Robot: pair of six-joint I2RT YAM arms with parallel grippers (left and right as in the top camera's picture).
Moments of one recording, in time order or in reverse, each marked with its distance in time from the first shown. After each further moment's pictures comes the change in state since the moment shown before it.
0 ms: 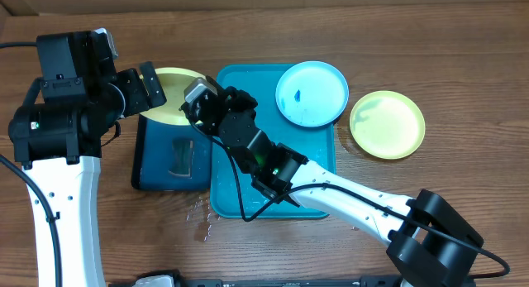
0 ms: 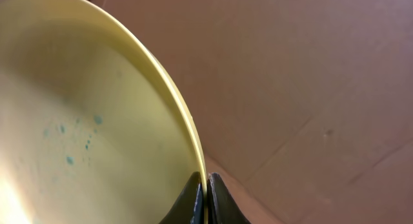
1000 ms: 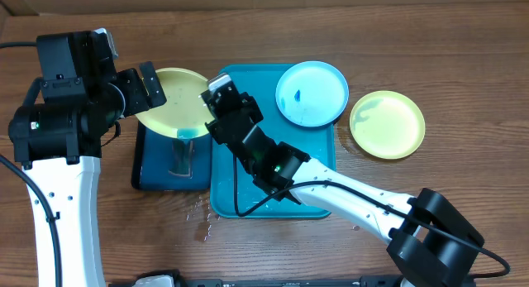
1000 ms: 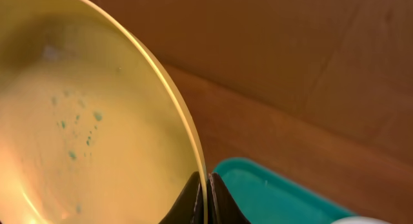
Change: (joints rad) left arm 0.000 0.000 0.000 0.000 0.000 0.000; right arm -0.015 0.000 0.000 -0.192 -0.019 0.462
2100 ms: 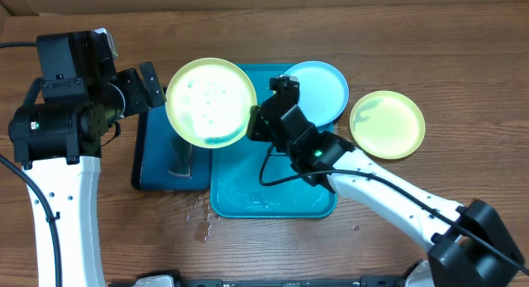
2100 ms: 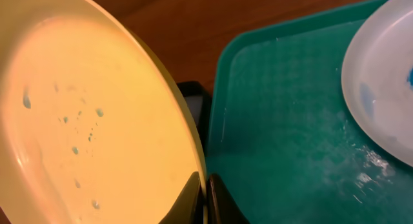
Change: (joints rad) left arm 0.000 0.000 0.000 0.000 0.000 0.000; right arm -0.167 -0.147 -0.107 -0.337 -0.342 0.801
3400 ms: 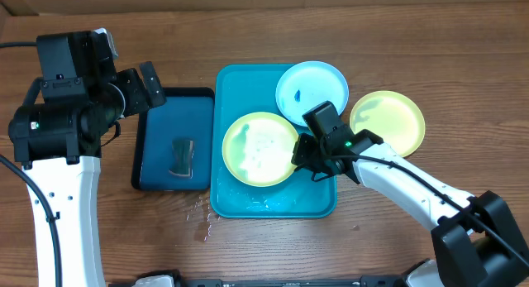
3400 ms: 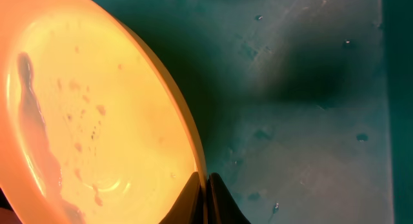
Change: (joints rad) left arm 0.000 0.000 0.000 0.000 0.000 0.000; right arm -0.215 -0.023 -0.152 -0.406 -0.327 0.058
